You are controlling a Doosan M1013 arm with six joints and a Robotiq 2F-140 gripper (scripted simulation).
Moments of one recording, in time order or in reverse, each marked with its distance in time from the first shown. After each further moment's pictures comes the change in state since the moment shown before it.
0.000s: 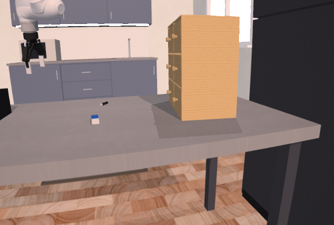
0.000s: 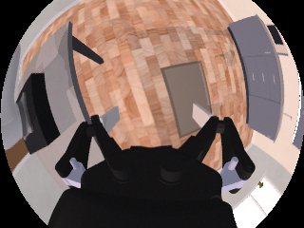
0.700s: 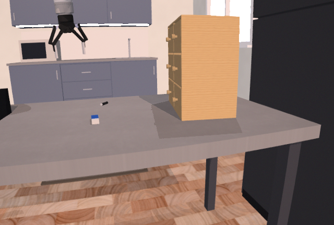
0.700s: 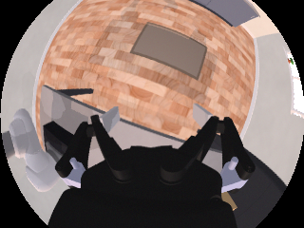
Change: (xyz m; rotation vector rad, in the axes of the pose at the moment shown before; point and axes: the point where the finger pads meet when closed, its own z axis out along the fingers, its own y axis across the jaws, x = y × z) arm -0.230 -0.038 -0.092 0.025 -0.091 0.888
